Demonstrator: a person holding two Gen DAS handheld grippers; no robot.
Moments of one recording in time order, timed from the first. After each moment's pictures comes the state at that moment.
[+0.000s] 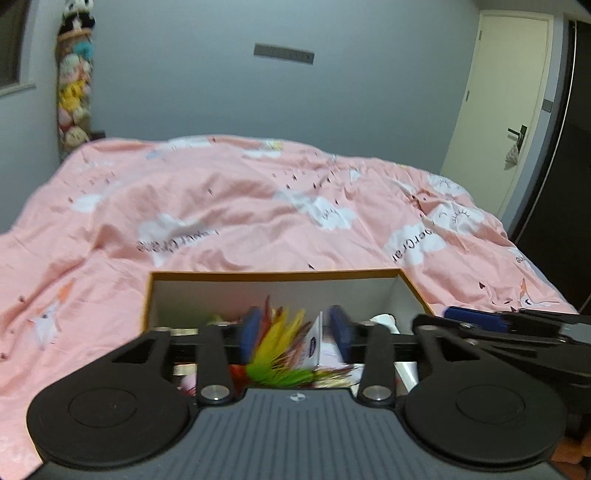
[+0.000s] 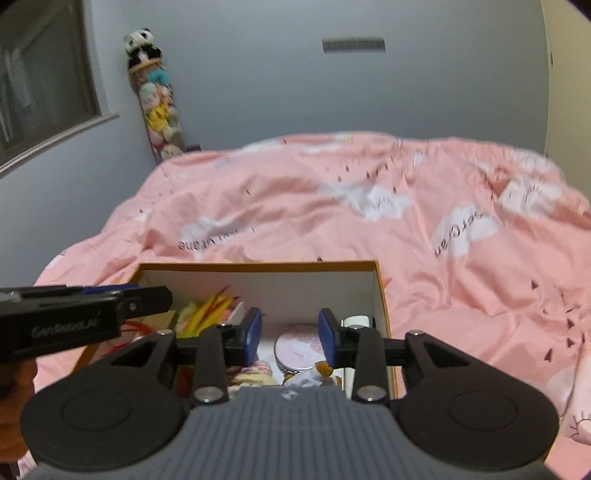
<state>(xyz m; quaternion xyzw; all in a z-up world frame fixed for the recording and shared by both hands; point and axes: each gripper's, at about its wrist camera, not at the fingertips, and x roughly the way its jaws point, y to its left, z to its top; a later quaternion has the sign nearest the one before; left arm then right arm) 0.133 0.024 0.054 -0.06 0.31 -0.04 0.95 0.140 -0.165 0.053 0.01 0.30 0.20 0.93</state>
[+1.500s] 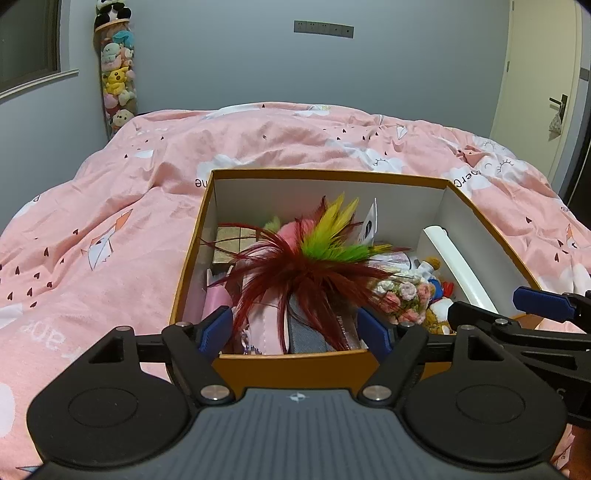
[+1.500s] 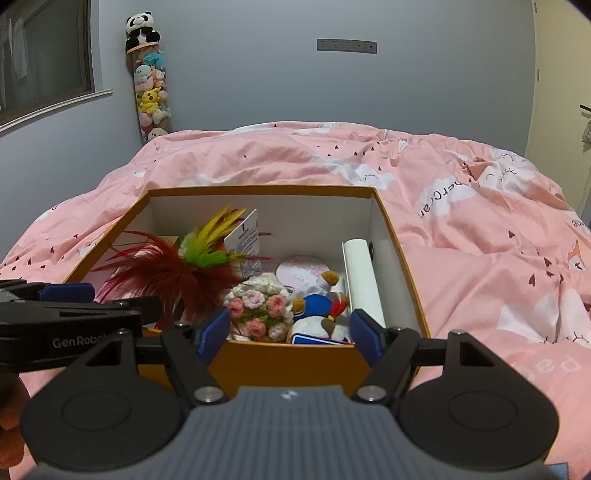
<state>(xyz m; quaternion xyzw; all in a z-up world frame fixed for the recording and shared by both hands) 0.074 0.023 -0.006 -0.03 0.35 0.04 0.94 0.063 -0.153 -0.001 -0.03 0.30 0.16 0.94</state>
